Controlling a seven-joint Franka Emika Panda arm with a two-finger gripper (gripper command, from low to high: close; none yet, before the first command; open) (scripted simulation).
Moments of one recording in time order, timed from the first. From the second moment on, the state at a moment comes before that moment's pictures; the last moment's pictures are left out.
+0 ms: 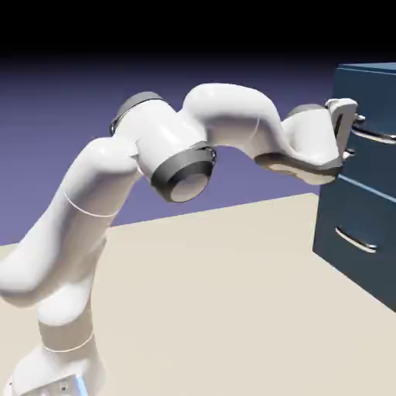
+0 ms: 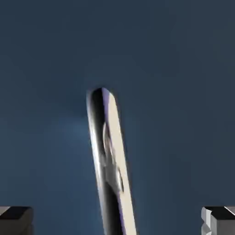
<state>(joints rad) 2.40 -0.61 -2.12 -1.49 -2.70 2.74 -1.72</state>
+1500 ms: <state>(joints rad) 1.56 0.01 -1.46 -2.00 -2.90 2.75 -0.97</state>
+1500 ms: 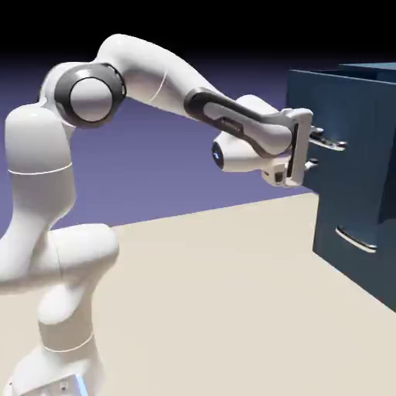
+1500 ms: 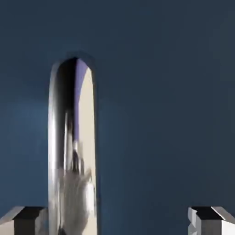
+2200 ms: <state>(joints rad) 0.79 0.00 -0.70 -1.92 -2.89 2.74 -1.06</state>
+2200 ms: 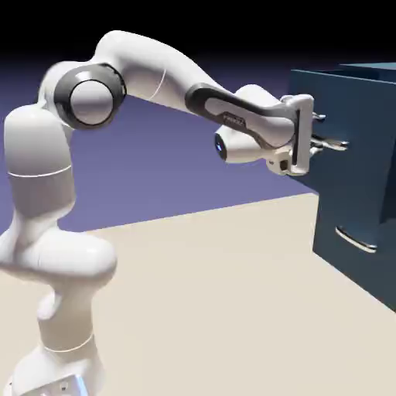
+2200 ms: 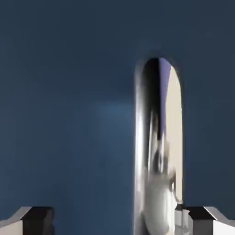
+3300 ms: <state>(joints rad) 0.10 -0.43 0.02 -2.40 -2.85 2.72 -1.05</state>
